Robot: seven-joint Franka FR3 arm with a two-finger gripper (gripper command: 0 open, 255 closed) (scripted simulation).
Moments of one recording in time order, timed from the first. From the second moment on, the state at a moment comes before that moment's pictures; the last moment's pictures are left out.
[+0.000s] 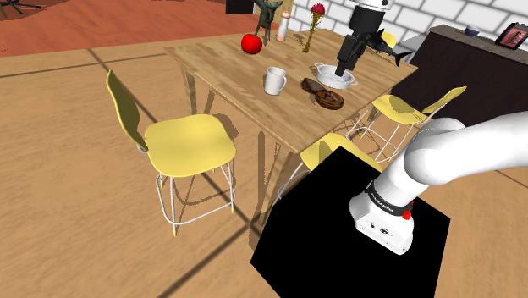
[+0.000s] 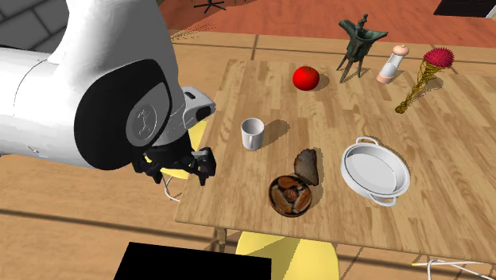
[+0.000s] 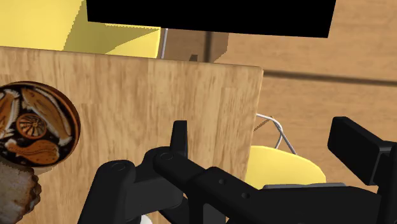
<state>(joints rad) -0.02 -0.74 -0.05 -2.42 0.01 1.63 -0.14</state>
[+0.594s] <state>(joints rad) -0.04 -0.50 -0.11 -2.35 -0.02 1.79 -0.22</state>
